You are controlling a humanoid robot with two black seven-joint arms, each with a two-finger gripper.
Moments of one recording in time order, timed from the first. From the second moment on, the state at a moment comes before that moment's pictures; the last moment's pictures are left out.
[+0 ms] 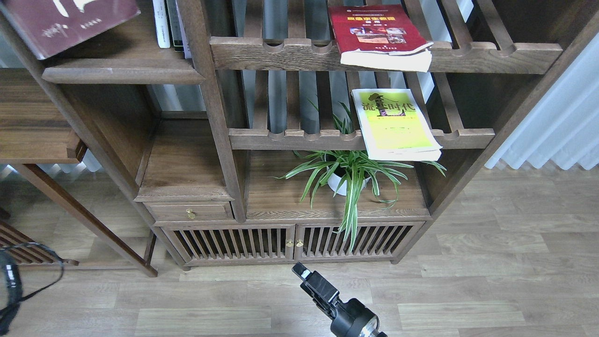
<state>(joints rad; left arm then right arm) -0.67 0.27 -1.96 -1.18 0.60 -0.49 0.44 -0.05 0.02 0.77 0.97 0.04 0.58 0.02</state>
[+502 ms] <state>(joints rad) -0.75 0.25 -1.87 -1.06 0.85 -0.49 0.12 -0.06 0.01 0.77 1.00 0.04 0.58 0.02</state>
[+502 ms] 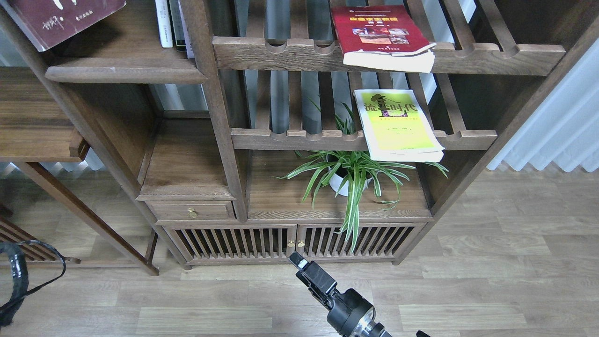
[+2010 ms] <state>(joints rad) -0.96 0.27 -1.50 -0.53 0.95 -0.49 -0.37 -0.06 0.01 0.76 1.00 0.04 0.58 0.02</state>
